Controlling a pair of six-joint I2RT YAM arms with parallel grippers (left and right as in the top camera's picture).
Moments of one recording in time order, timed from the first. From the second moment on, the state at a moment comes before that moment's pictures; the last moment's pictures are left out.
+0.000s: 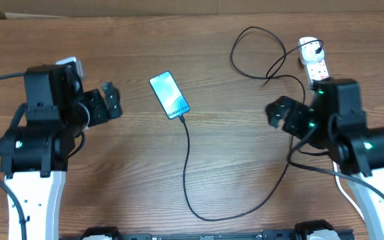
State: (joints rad) left arm 0.01 1.17 1.38 -1.07 0.02 -0.30; right arm 0.13 1.11 1.20 -1.06 -0.10 0.59
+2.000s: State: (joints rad) left arm 0.02 1.44 1.38 -1.08 0.19 -0.33; right arm -0.28 1.73 1.50 -0.68 0.17 0.31
